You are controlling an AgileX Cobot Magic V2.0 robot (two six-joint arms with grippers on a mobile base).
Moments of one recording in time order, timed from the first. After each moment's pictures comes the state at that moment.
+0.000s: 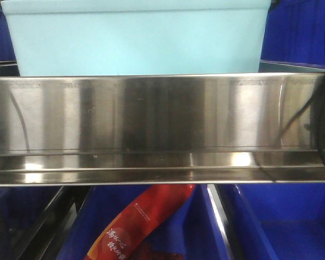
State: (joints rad) left arm -0.31 1.83 -1.75 0.27 1.06 -0.50; right arm 0.33 1.85 -1.76 -0.17 1.03 0.43
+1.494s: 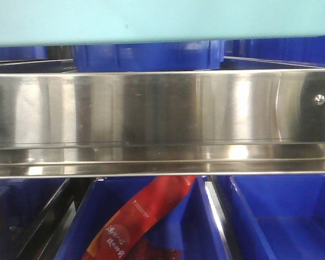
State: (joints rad) left arm -0.67 1.34 -1.38 0.64 1.05 -0.90; right arm 0.52 1.34 -1.36 -0.45 0.98 0.76
